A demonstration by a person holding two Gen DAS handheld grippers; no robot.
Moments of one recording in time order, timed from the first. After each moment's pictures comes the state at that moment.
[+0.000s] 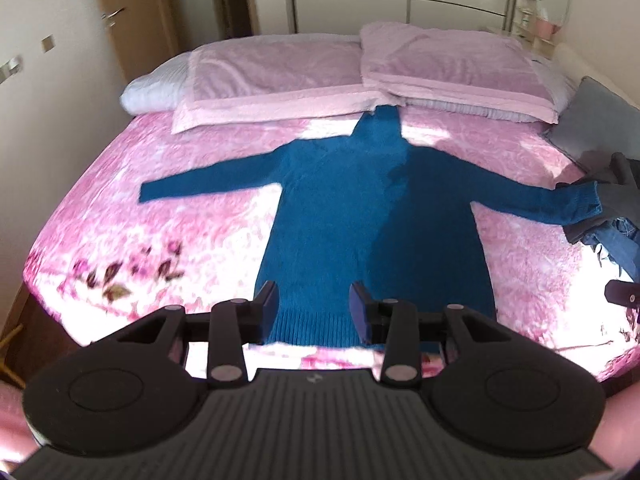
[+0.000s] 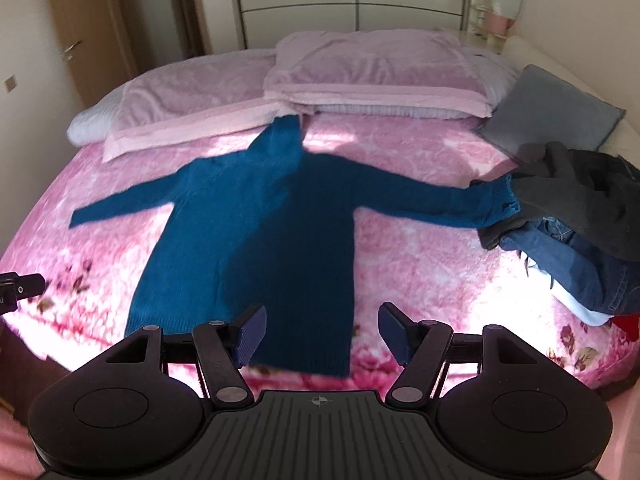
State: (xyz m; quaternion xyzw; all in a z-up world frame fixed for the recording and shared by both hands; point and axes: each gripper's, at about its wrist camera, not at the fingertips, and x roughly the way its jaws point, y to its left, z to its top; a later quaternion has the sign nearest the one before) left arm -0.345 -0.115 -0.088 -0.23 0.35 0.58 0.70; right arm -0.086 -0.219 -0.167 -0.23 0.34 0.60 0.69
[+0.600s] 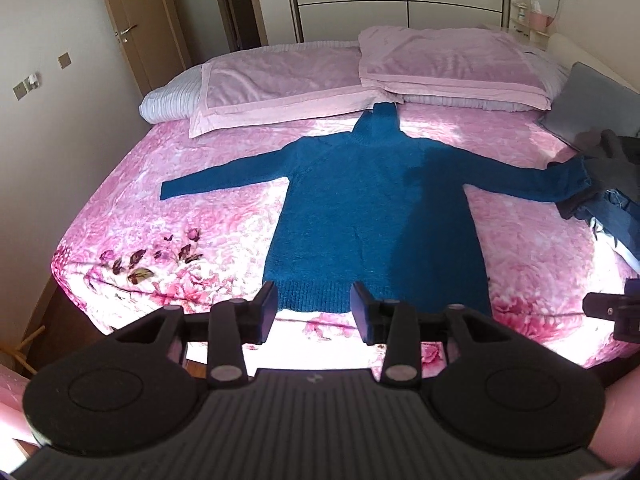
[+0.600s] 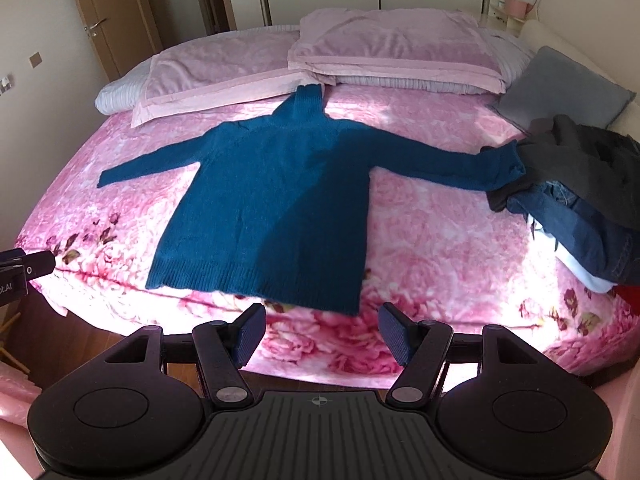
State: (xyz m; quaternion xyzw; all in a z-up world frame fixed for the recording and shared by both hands) left arm -0.332 -0.205 -0.075 -0.19 0.35 0.59 0.70; right arm -0.096 -0.290 -0.175 -0.24 0.36 0.62 0.66
